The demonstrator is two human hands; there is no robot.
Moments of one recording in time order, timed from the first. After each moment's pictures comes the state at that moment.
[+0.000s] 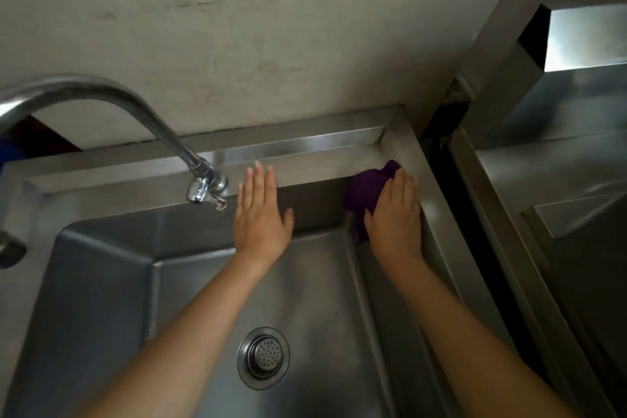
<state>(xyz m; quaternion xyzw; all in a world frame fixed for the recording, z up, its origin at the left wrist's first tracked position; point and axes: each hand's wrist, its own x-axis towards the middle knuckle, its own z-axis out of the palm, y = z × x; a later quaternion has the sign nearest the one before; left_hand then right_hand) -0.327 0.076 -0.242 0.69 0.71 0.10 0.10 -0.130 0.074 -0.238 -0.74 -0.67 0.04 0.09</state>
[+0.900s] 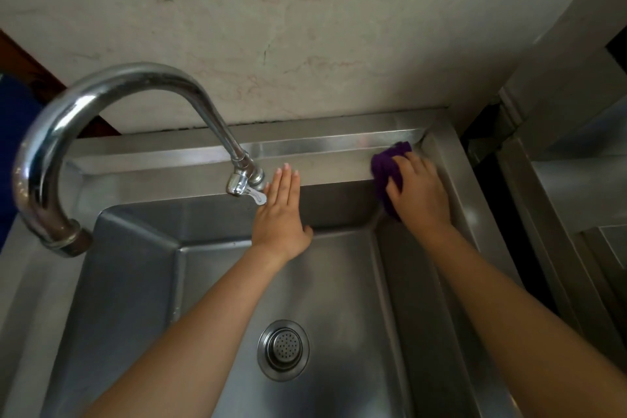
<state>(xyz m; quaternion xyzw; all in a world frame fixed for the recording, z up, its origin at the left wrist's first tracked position) -0.361 0.075 -0.239 0.71 0.69 0.02 0.16 -0.137 0.128 -0.240 -0.67 -0.72 0.08 0.17</state>
